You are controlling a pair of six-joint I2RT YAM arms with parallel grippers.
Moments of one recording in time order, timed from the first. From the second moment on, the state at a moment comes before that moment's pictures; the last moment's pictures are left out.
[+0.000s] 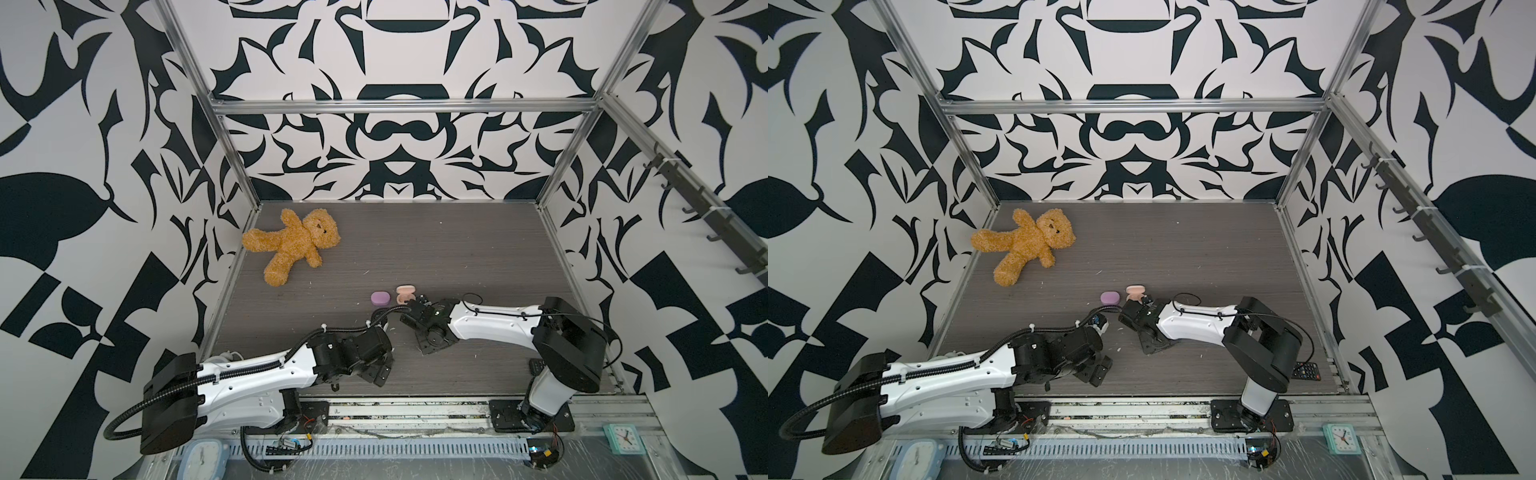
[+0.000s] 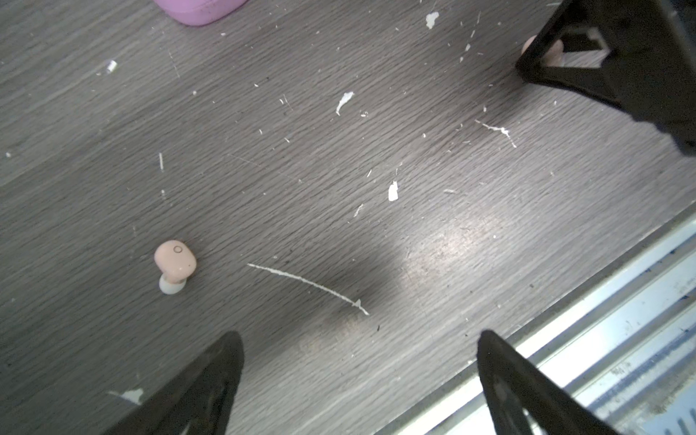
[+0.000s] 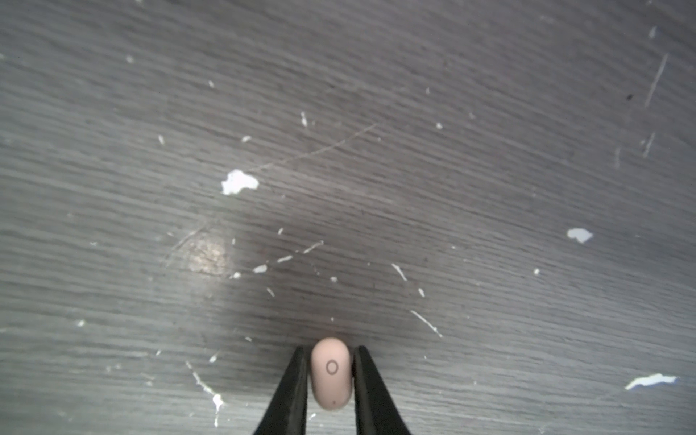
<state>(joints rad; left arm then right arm) -1.21 1.10 0.62 -0.64 -0.20 -0.59 1.00 1.70 0.97 -0.77 0.21 0.70</state>
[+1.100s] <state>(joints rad) -1.21 1.10 0.62 -0.64 -0.19 -0.58 0.97 1.71 0.98 -0.76 0.21 0.68</state>
